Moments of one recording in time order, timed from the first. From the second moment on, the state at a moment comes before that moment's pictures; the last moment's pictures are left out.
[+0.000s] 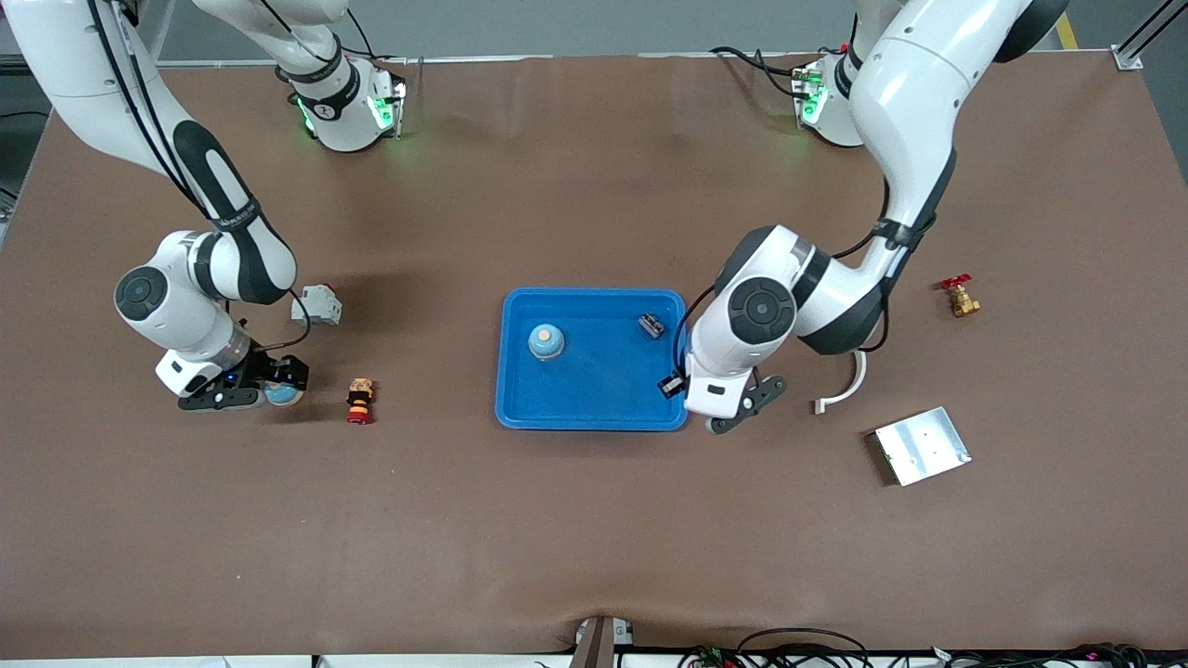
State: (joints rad) left arm -0.28 0.71 -0.35 -1.46 0.12 2.16 -1.22; right arm -0.11 0.48 0.02 -2.17 0.01 2.75 -0.19
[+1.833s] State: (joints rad) left arm -0.37 0.89 -0.33 -1.43 0.12 2.35 -1.41; right arm 0.21 0.17 0.04 -1.99 0.08 2.16 0.48
